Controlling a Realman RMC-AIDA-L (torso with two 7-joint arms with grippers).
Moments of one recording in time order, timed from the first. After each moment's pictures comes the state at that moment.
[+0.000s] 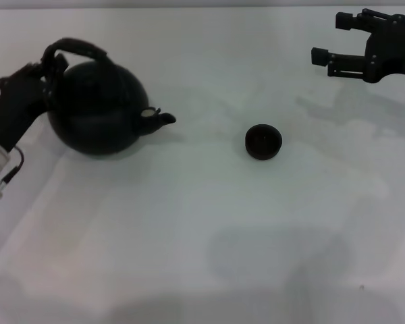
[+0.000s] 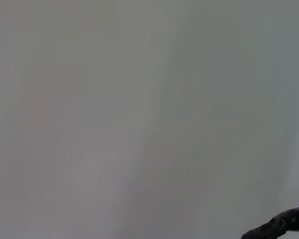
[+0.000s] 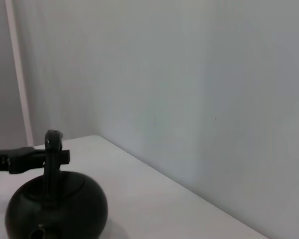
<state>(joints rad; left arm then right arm) -0.44 -2.08 0.78 0.03 -2.11 -1.28 2.53 0.44 2.01 -0.88 -0.77 1.41 1.37 -1.82</state>
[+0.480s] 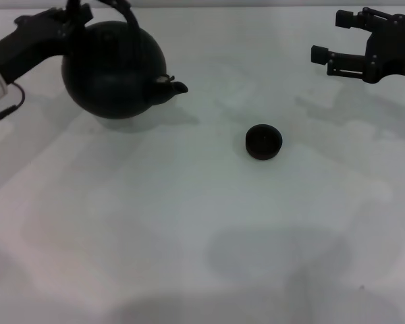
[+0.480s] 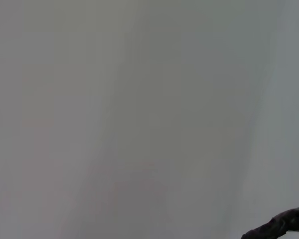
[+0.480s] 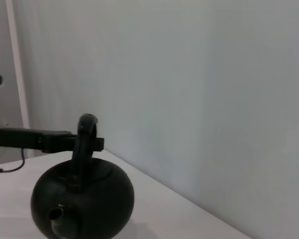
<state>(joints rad) -0.51 -2.07 0.79 0.44 -1.74 -1.13 2.01 0.43 2.01 -0.89 -0.74 1.47 1.38 -1.87</state>
